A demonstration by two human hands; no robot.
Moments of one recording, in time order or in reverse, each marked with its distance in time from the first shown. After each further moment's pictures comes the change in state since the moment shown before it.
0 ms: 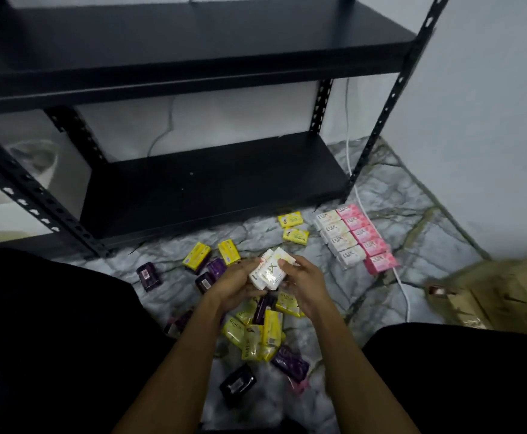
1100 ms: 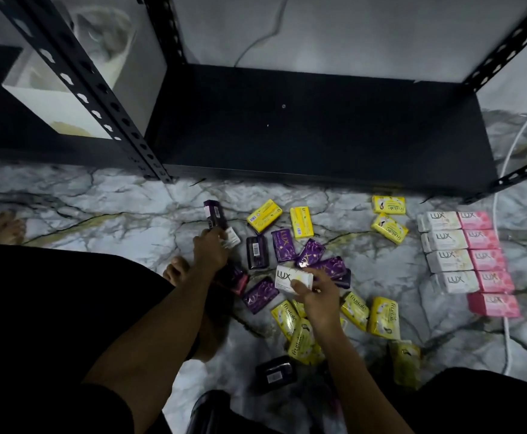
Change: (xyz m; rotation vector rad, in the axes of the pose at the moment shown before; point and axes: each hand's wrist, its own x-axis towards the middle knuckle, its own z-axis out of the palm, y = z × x) left_hand 0.102 -0.099 -0.261 0.804 0.733 -0.065; right_hand 0.056 0.134 0.079 -0.517 -0.008 0.069
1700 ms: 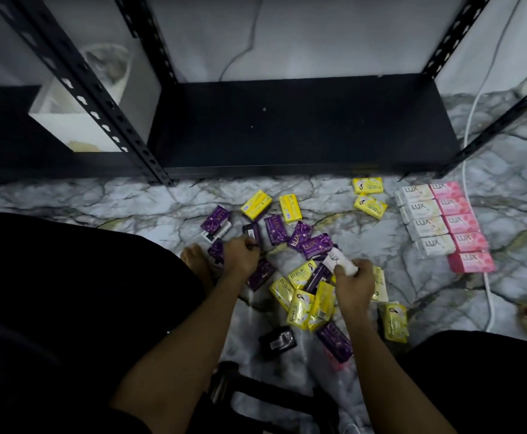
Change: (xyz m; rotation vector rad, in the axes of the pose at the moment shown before) left_hand -0.126 0.076 0.009 -0.235 0.068 0.097; right_hand -0.033 0.006 -0.082 -0.140 0.412 -0.126
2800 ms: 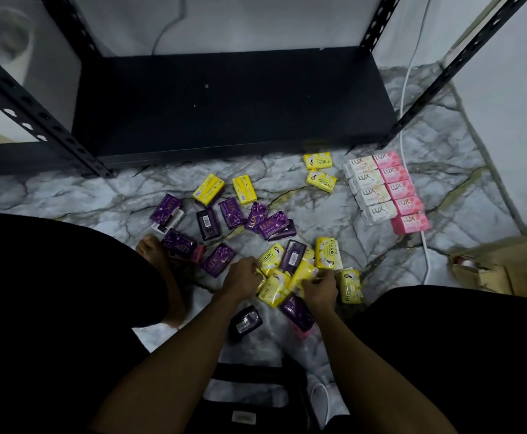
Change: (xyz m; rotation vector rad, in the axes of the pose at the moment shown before) left_hand -0.069 0.000 0.078 0.183 -0.483 0.057; right_hand -0.012 0.068 -0.024 -0.256 -0.060 0.325
